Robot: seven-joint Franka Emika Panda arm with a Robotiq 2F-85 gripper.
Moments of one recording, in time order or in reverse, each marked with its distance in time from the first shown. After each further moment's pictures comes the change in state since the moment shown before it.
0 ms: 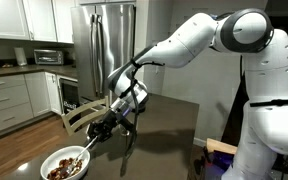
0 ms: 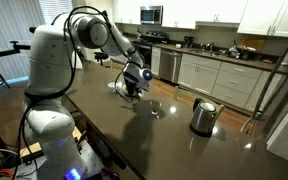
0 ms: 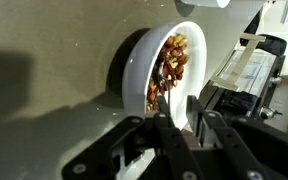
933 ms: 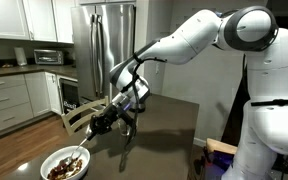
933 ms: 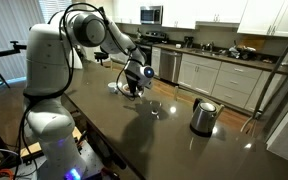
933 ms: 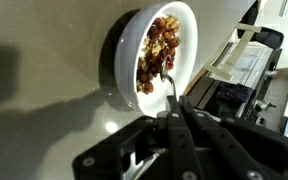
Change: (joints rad) arm 0.000 -0.038 -0.026 0.000 0.000 -0.002 -0.005
